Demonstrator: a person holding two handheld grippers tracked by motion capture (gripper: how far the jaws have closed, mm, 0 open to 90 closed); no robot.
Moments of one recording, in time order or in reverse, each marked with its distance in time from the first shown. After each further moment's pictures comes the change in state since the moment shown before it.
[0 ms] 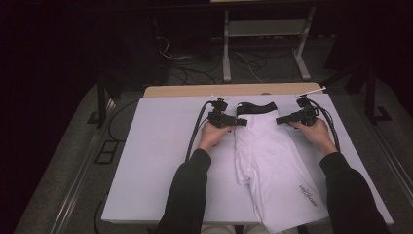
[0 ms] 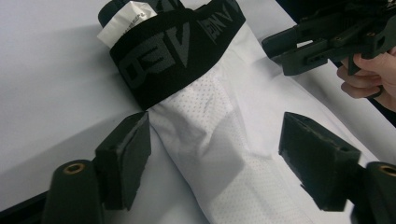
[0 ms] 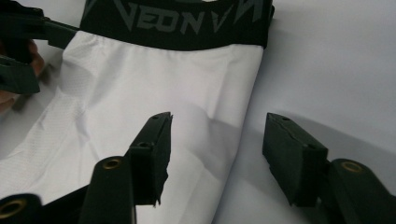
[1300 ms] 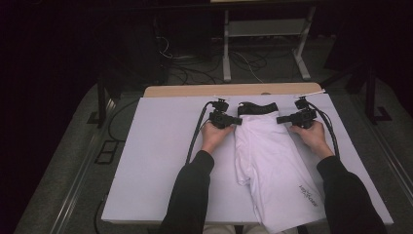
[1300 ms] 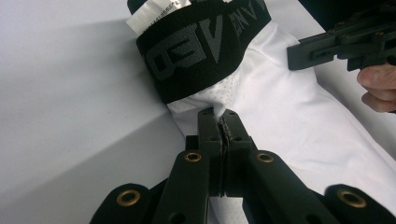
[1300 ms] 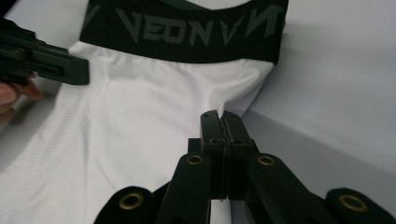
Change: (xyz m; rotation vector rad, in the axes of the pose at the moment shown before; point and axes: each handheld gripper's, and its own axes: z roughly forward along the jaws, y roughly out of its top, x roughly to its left) left arm -0.004 0.000 0.002 0.010 0.063 -0.017; right arm 0.012 -0.007 0.002 -0.074 -0.011 0.003
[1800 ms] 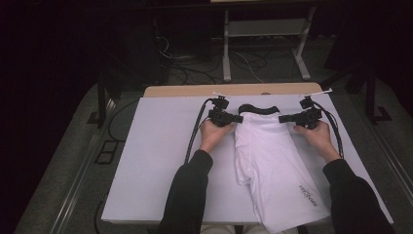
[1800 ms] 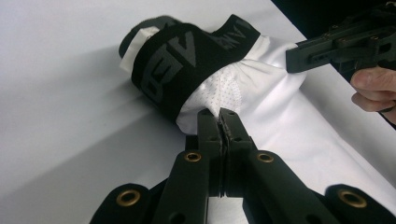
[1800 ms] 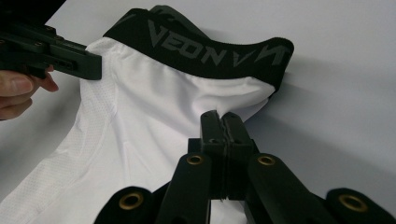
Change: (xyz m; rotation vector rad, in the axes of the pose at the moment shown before) left arm -0.017 0.008 -0.017 -0.009 -0.023 0.032; right arm 0.012 -0.003 -0.023 -0.045 0.045 -0.045
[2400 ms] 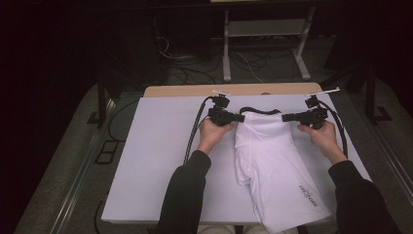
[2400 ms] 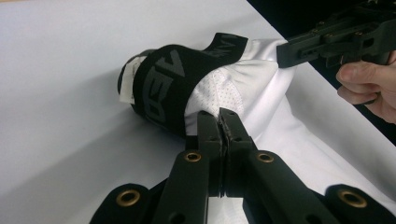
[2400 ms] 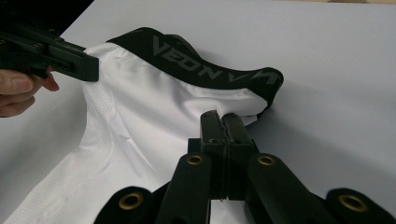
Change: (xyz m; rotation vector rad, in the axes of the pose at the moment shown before) left arm -0.018 0.004 -0.016 -0.005 -0.026 0.034; right arm 0.007 0.000 -0.020 -0.034 0.022 -0.024
